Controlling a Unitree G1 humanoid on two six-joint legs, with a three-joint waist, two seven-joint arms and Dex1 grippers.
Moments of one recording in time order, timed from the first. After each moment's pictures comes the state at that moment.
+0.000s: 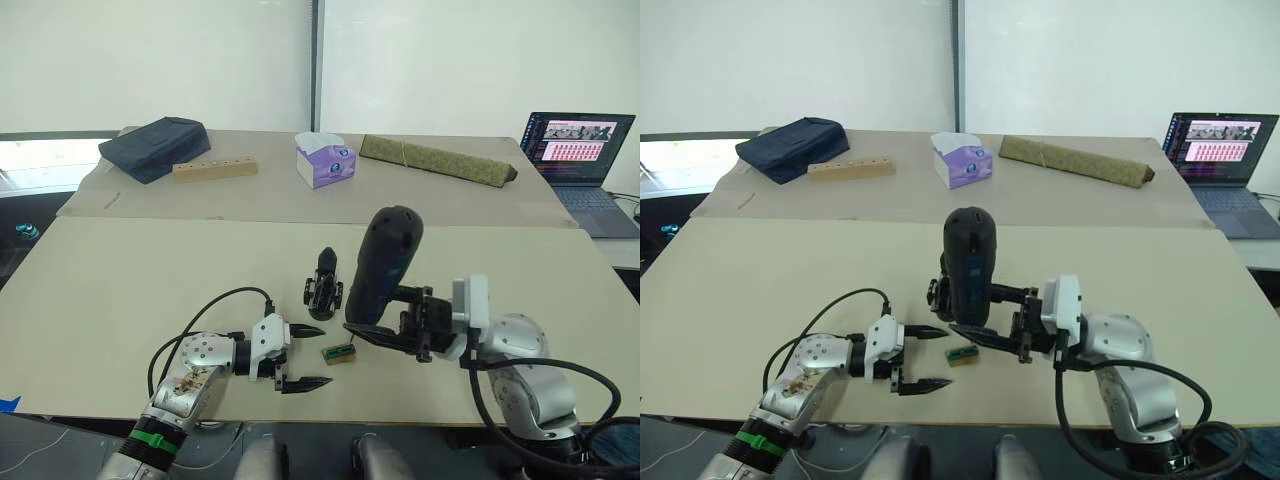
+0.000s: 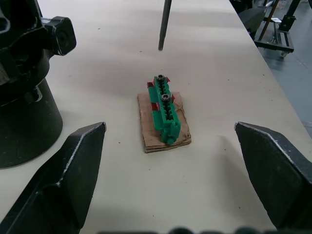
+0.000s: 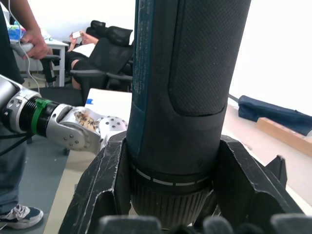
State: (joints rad) left arm -0.18 0.46 -0.26 0.06 -0.22 -0.04 -1.16; right arm -0.15 -0.43 0.03 -0.44 0.48 0.14 1.11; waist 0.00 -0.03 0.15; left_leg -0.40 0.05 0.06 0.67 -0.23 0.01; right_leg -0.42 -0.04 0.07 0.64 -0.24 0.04
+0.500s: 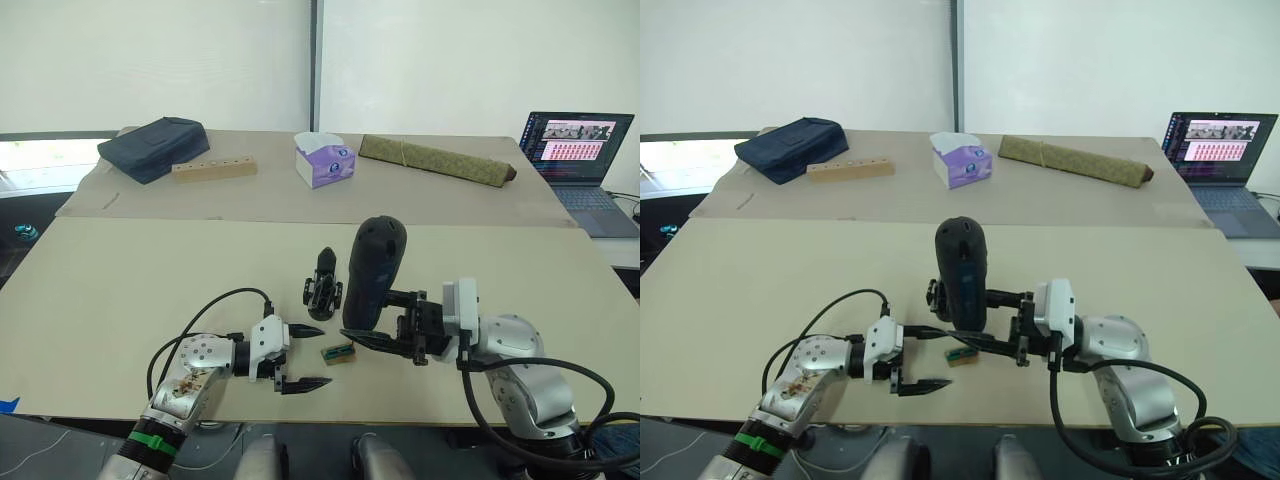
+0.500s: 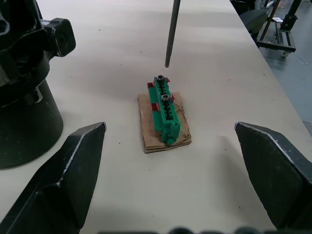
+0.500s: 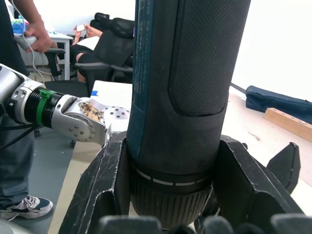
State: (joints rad) left arm -0.17 0.46 -0.26 0.06 -0.22 -0.04 -1.16; right arm -0.15 -0.45 0.06 -0.42 0.48 0.14 1.10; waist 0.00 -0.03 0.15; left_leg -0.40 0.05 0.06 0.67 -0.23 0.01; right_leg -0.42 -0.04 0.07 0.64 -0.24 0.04
